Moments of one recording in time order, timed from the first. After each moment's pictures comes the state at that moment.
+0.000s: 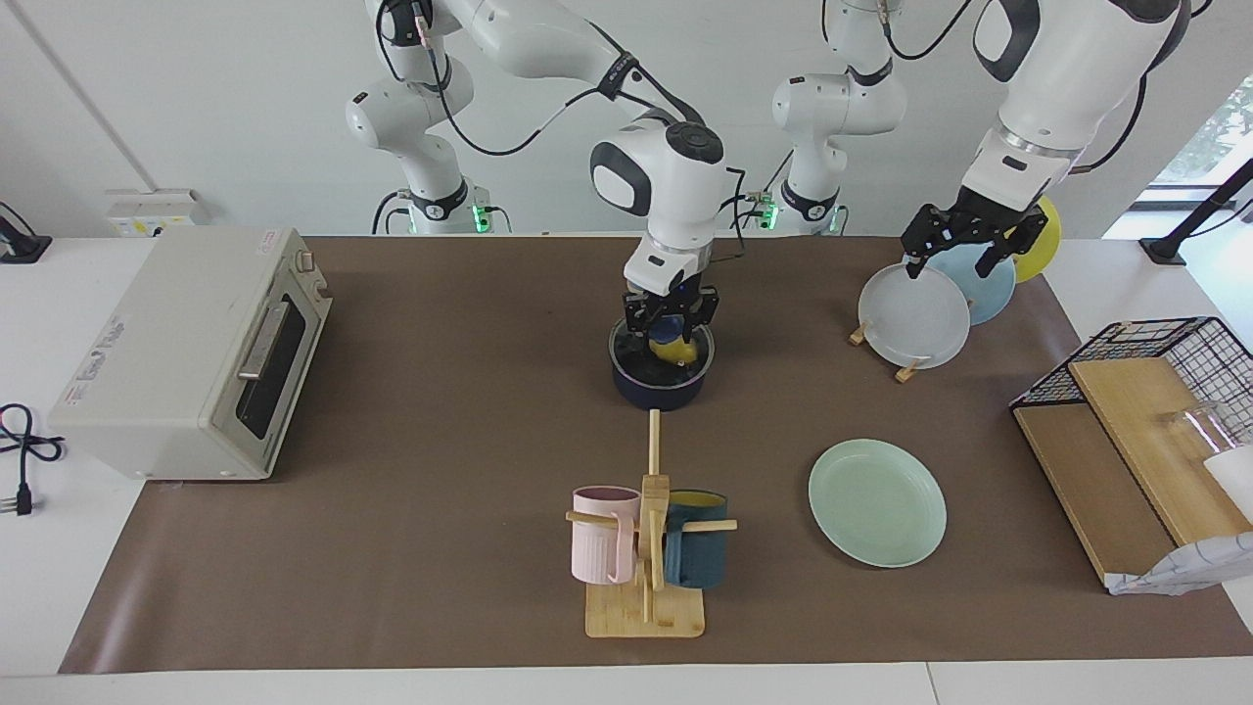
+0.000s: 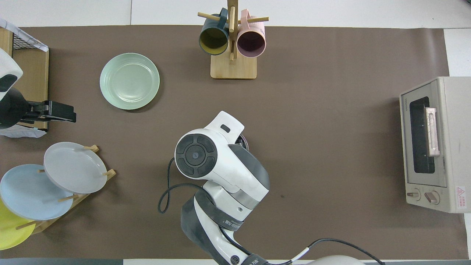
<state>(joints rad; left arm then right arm) -0.12 -0.08 0.00 -1.70 -0.02 1.65 -0.06 0.77 0.36 -0.01 -1.66 -0.11 2.07 0.68</state>
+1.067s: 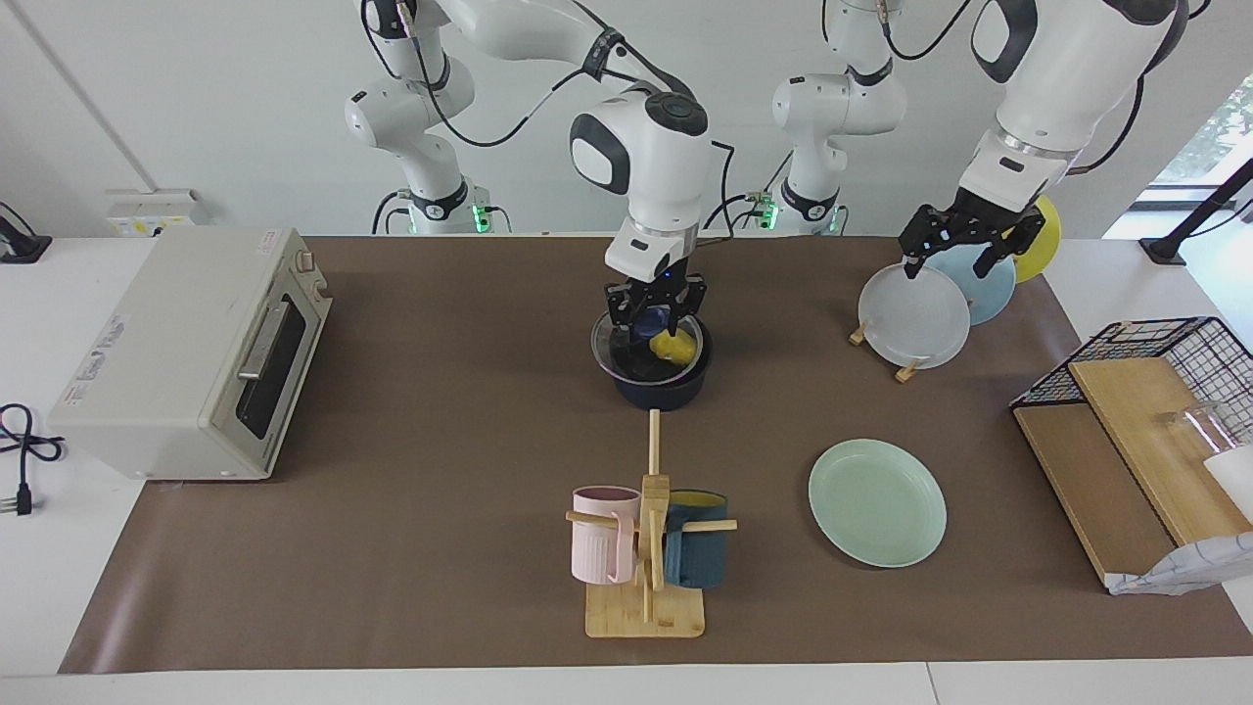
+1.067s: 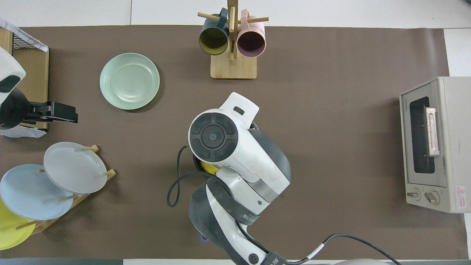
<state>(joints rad) -0.13 -0.08 -0.01 -1.71 -0.02 1.65 -0.08 0.69 0.31 -0.01 -1.59 -0.11 1.97 0.52</state>
